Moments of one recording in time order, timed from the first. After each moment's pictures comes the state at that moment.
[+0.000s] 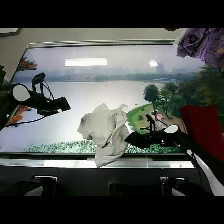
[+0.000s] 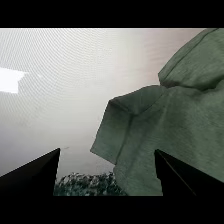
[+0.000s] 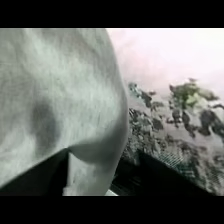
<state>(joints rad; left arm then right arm) -0.16 -1.23 1.19 1.38 -1.22 -1.87 0.17 -1.25 0.50 -0.48 0.97 1.16</state>
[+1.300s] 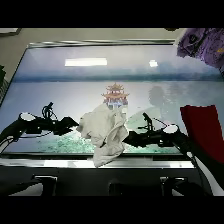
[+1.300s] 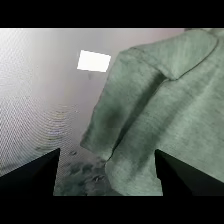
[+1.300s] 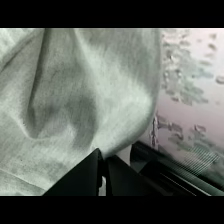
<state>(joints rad) 0.09 -1.35 0.69 0.67 -0.99 -1.23 0.22 -1.20 0.50 -0.40 1.01 1.15</state>
